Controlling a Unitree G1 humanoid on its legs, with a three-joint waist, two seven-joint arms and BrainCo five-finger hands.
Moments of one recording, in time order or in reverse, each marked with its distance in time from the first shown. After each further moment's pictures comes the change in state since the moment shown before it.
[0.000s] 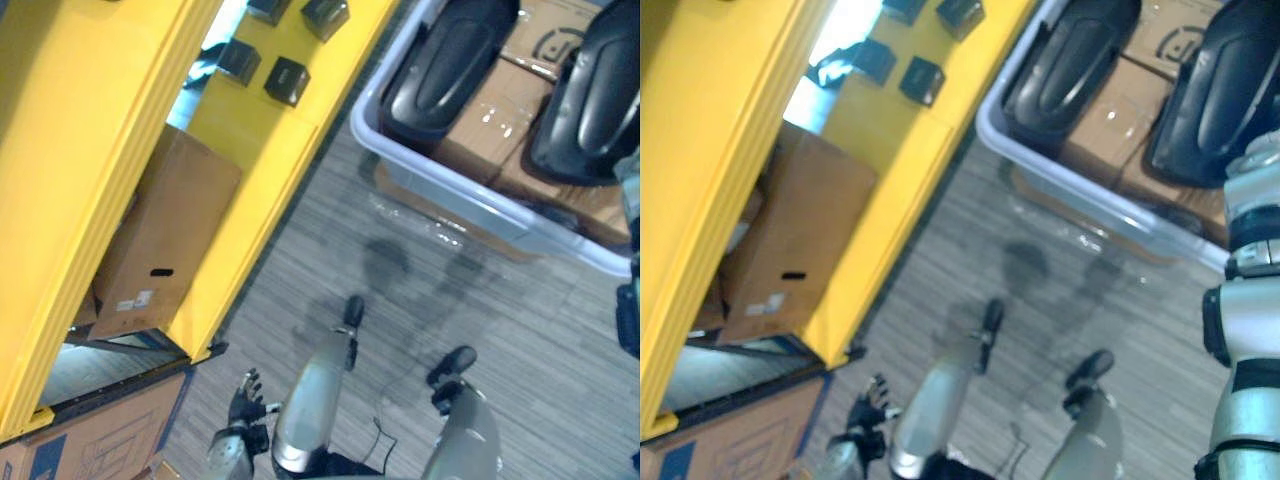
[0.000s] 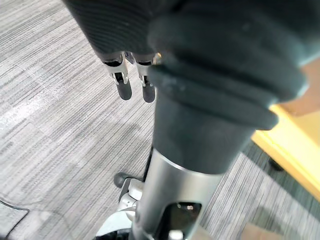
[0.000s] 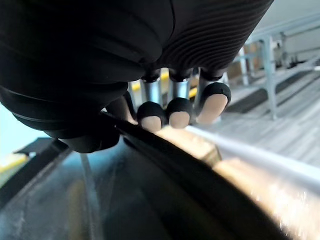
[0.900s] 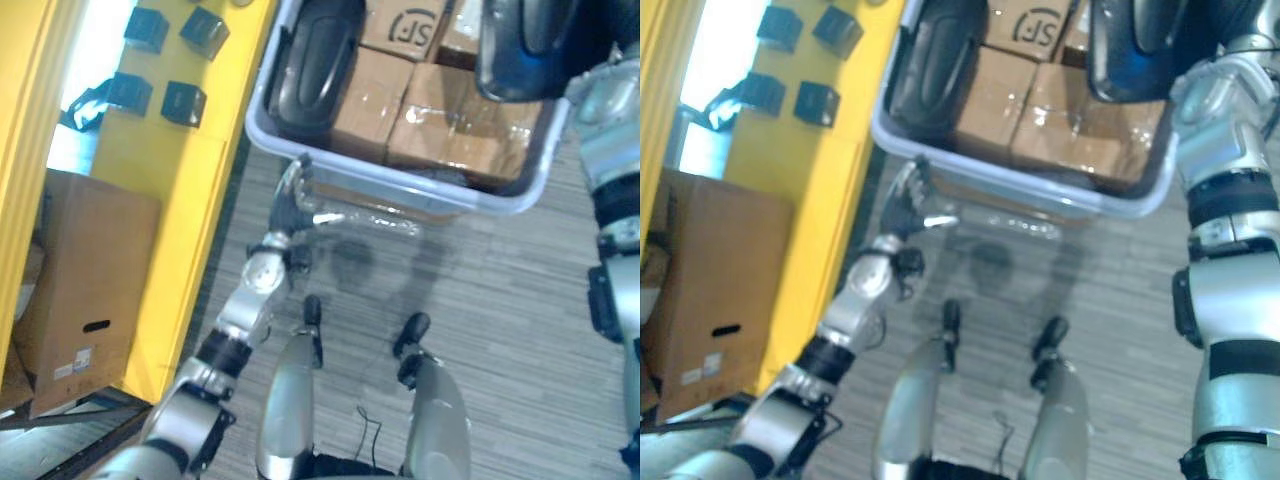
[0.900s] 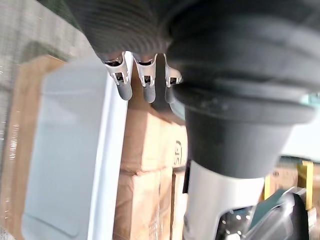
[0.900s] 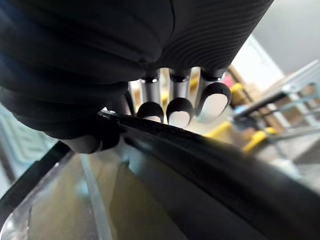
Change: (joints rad) left arm -0.898 0.041 -0.038 -0.188 0.055 0.132 0.079; right arm -0.100 0.182 0.018 -0.250 -0.139 -0.319 -0.187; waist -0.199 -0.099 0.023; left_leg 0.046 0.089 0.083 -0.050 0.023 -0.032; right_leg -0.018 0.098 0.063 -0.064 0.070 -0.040
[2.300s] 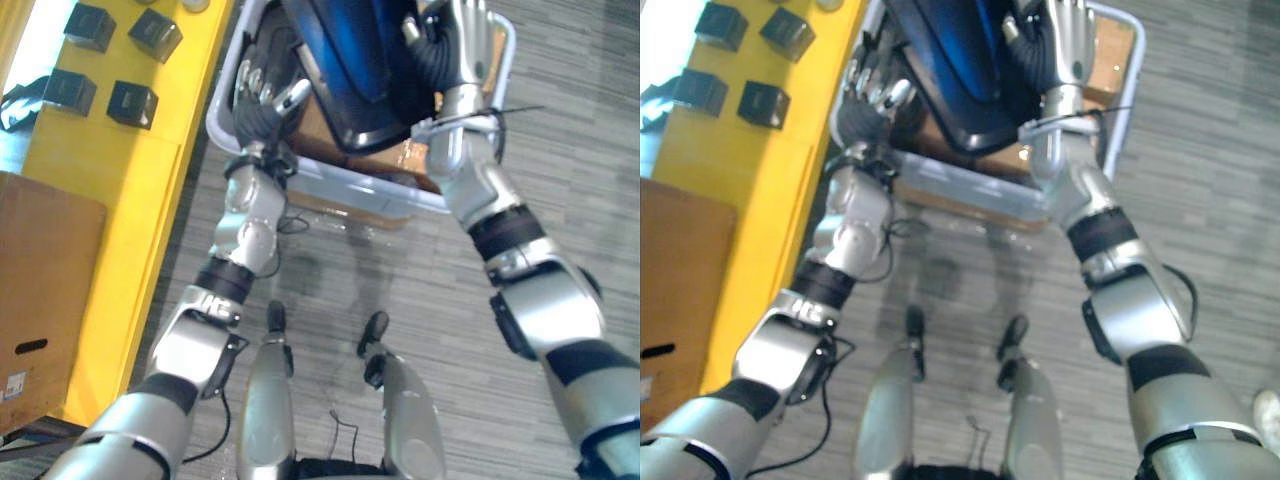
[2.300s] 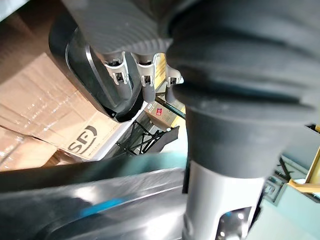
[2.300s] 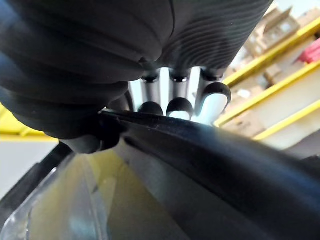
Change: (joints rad) left arm -0.266 -0.033 0.099 0.189 -0.488 -0.197 0.034; right arm 0.114 0.307 0.067 -0.092 -0.194 -0.119 -0.052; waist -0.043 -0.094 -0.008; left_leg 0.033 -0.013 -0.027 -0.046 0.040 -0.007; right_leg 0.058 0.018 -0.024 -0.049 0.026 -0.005
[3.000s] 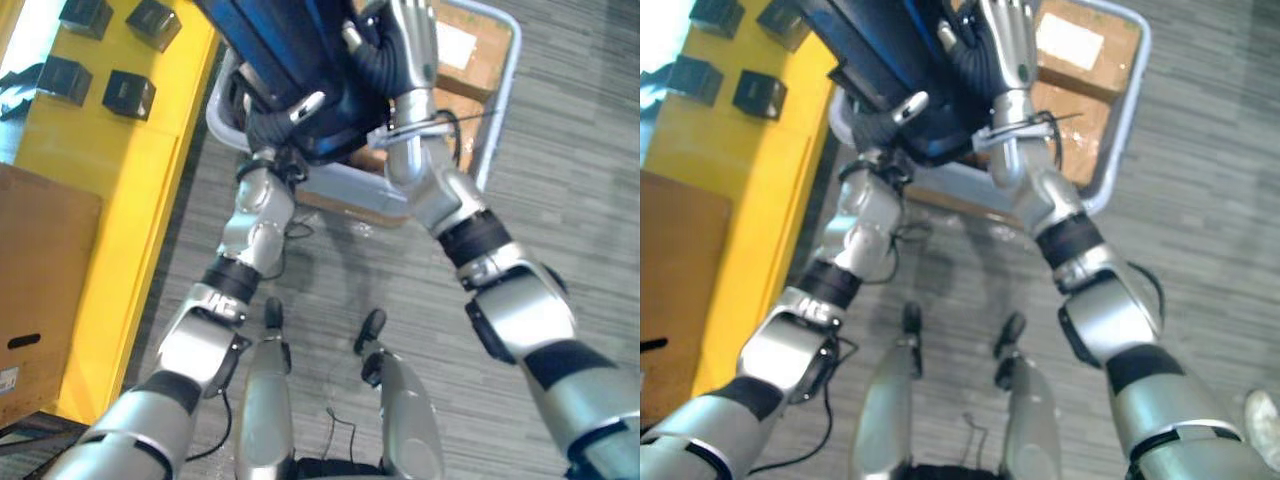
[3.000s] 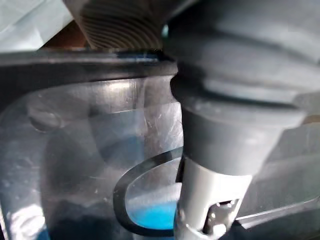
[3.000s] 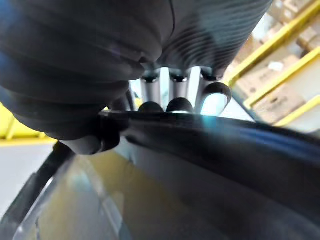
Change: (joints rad) left arm -0.008 -0.016 -0.030 0.037 0.068 0.010 0.063; right arm 0.019 0.111 0.019 -0.076 -0.036 -0.073 0.031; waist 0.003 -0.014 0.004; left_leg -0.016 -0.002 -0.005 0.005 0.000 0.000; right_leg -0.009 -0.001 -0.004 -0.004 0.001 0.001
